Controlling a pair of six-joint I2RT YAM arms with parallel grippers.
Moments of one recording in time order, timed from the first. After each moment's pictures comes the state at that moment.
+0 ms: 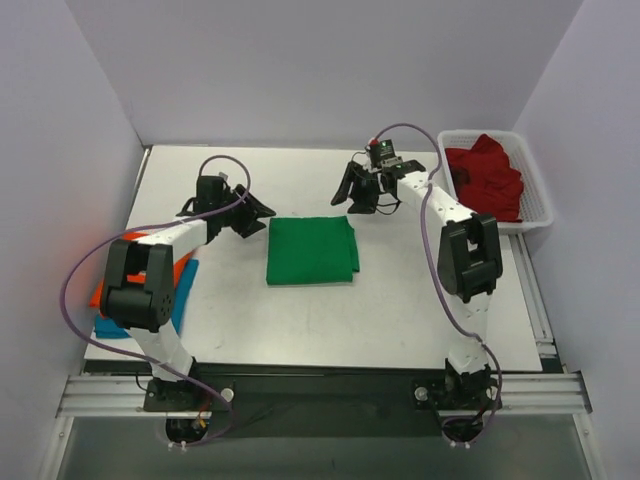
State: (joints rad) left arm -0.17 1.71 1.05 -0.03 0.39 -0.99; right arm 0.37 2.01 1.67 -0.56 -0.30 0.63
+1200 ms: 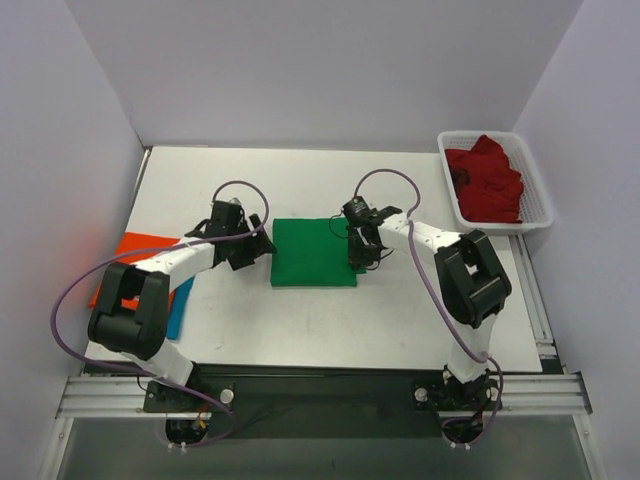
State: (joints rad) left arm -0.29 1.60 0.90 -0.21 0.12 -0.73; right arm 0.57 1.89 1.25 -0.58 0.09 0.54
